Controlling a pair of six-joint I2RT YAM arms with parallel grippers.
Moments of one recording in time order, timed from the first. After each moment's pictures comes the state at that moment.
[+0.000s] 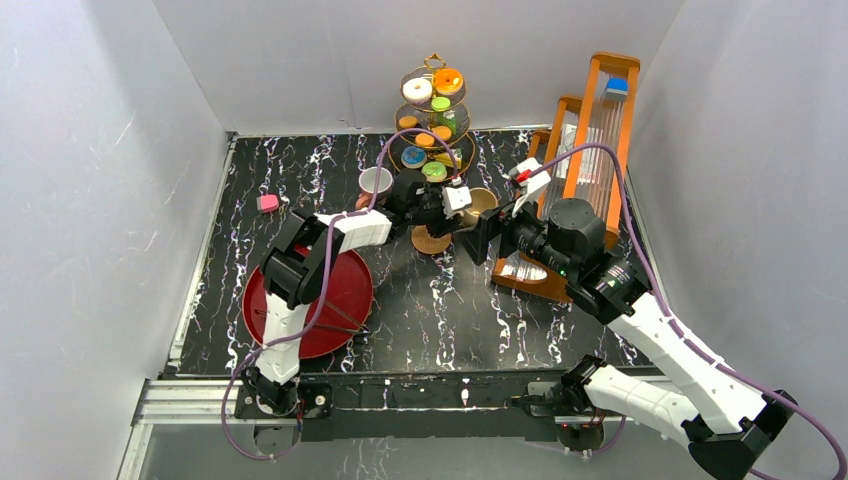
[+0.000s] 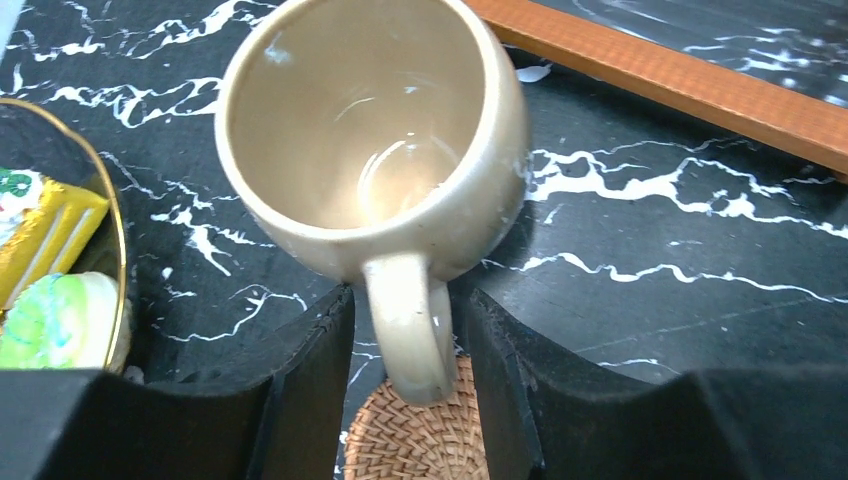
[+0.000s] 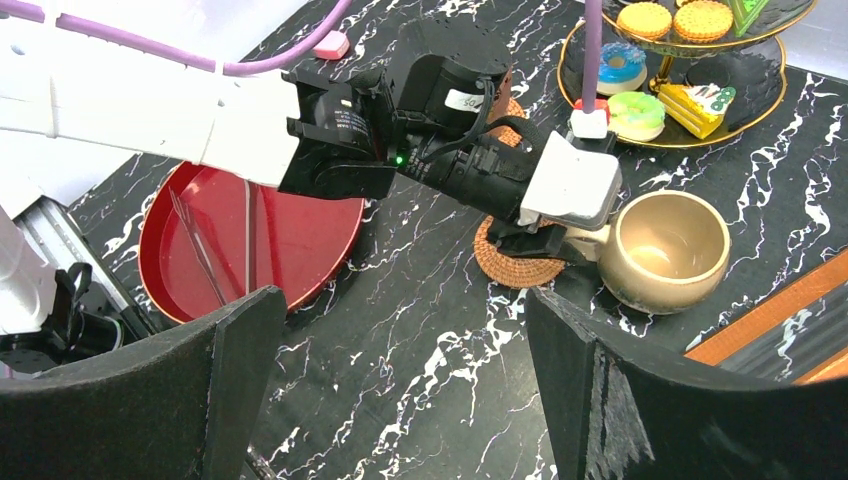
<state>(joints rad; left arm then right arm) -0.62 2.12 1.35 0.24 0.57 0.57 0.73 0.88 0.99 -0.30 -0.09 0.21</state>
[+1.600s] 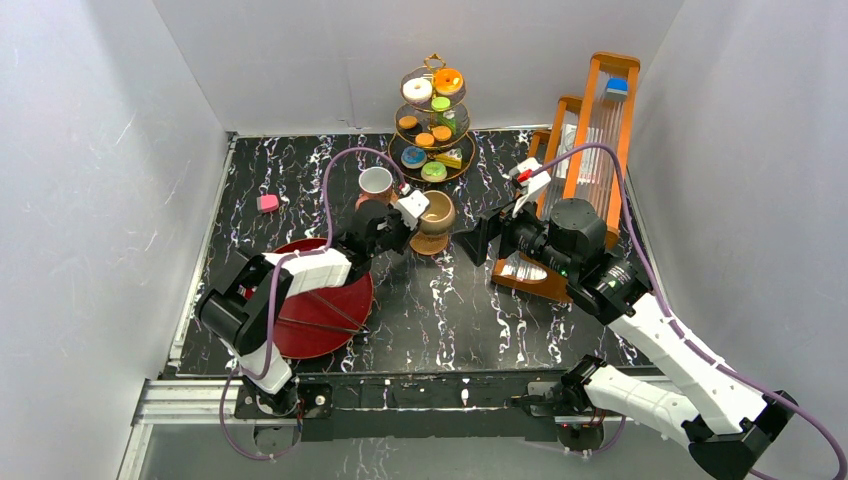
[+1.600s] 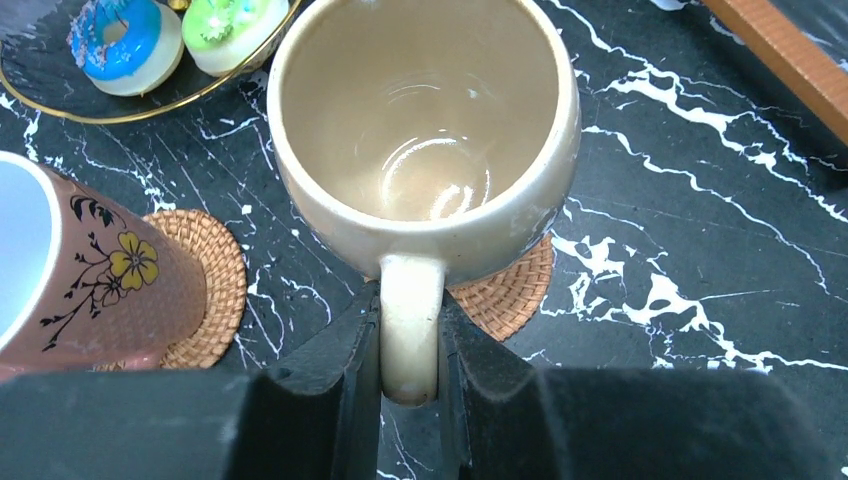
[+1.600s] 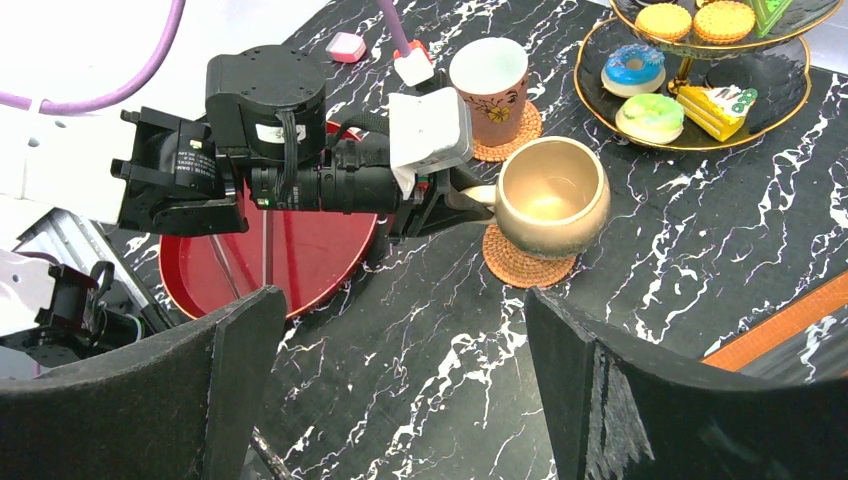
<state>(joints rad) -0.62 1.68 0.82 0.46 0.13 0.24 0.73 0.88 0.99 -0.30 -0.11 0.22</state>
